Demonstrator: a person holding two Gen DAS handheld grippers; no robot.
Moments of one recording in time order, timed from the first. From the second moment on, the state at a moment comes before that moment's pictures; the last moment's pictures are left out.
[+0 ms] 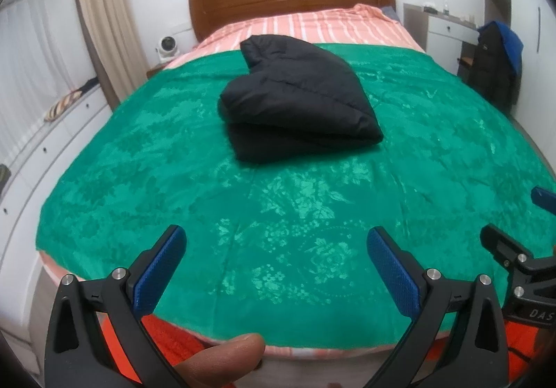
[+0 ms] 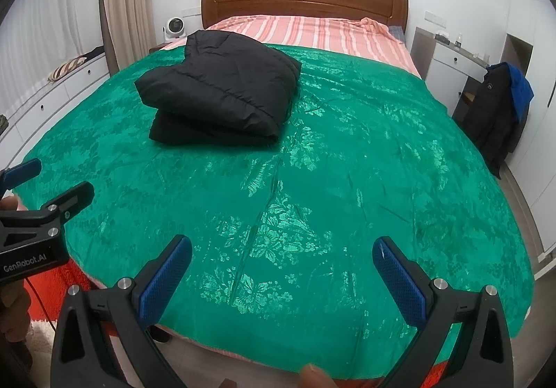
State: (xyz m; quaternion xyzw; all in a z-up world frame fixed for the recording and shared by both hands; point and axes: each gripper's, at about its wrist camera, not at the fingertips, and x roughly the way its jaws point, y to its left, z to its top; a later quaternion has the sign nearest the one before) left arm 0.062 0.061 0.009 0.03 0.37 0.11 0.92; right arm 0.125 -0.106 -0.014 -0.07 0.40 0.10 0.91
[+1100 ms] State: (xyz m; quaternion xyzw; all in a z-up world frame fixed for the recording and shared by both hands) left arm 0.058 0.058 0.023 0.03 0.36 0.10 0.93; right arm 0.120 -0.099 0.002 -0.07 0.39 0.12 0.91
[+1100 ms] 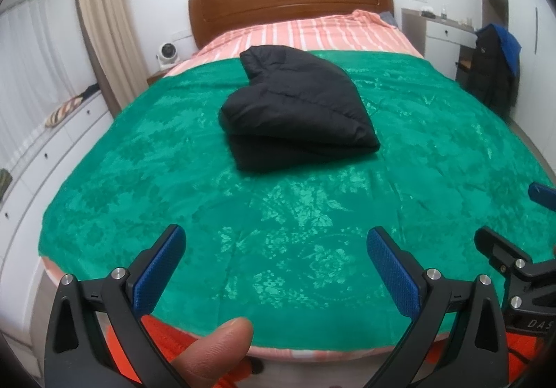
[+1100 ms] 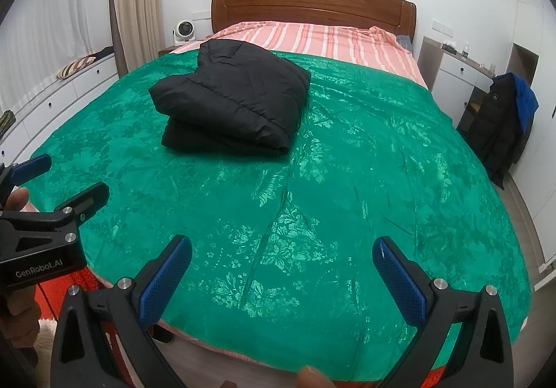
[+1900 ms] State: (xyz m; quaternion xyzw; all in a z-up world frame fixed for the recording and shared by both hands) left arm 0.061 0.052 0.044 0.05 0.34 0.11 0.93; right arm 0.121 -0.094 0.023 -0.07 0.38 0.13 0.91
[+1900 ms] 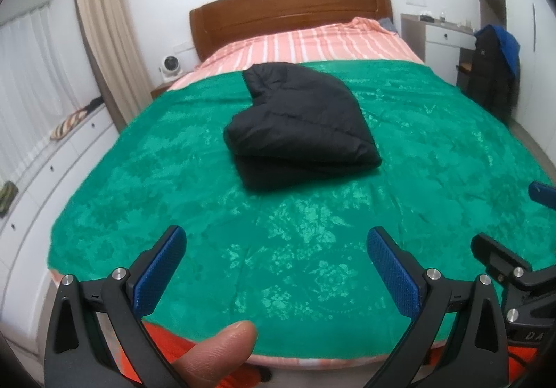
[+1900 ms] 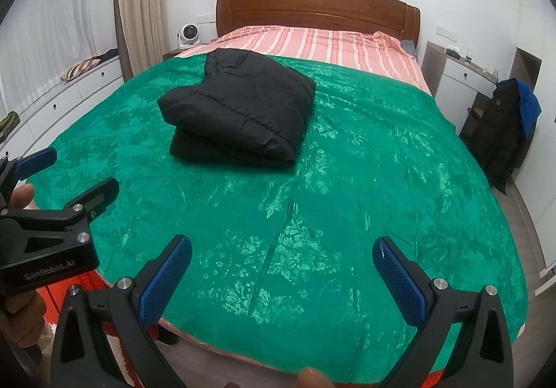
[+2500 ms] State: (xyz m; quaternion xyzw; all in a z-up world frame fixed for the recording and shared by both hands) left arm 0.057 0.057 0.053 0.04 0.34 0.12 0.93; right arm 0.123 -0.097 0.039 -0.07 0.38 0.14 0.91
